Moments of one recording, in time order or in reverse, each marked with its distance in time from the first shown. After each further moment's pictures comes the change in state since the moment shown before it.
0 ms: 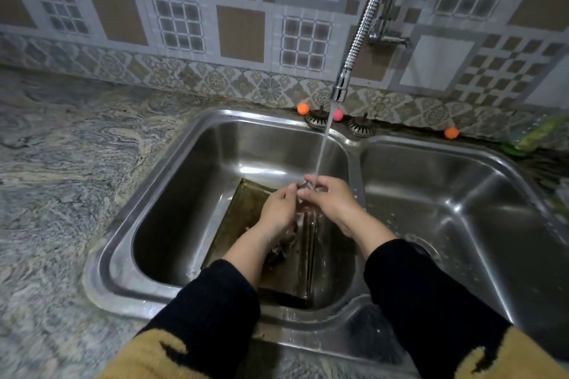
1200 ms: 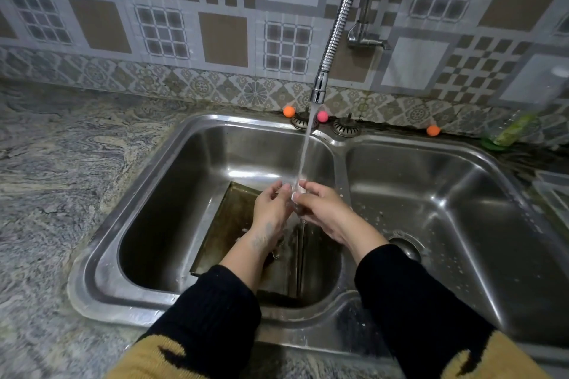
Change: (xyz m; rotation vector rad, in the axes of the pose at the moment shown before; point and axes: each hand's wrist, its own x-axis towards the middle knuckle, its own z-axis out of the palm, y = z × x) left_hand -0.003 0.005 0.016 -0.444 0.076 -0.074; right_hand -0.008 0.010 -0.009 0.264 -0.095 0.160
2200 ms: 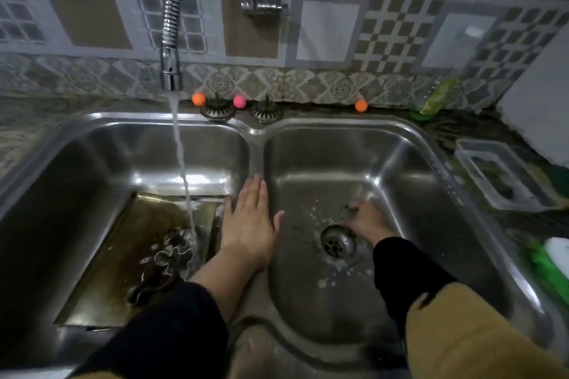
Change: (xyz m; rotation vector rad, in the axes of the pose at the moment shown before) left_hand 0.010 -0.051 0.107 1.679 -0.144 0.412; right_hand 0.037 0.104 -0.248 -0.750 0.438 0.212
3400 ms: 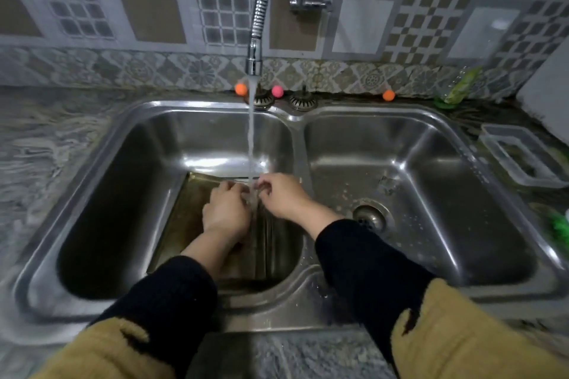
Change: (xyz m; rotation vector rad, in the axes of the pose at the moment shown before) left_hand -0.041 -0.108 -0.019 -0.274 0.063 -0.272; right_hand -0.153 -0.199 0.073 0.023 -0.172 -0.521
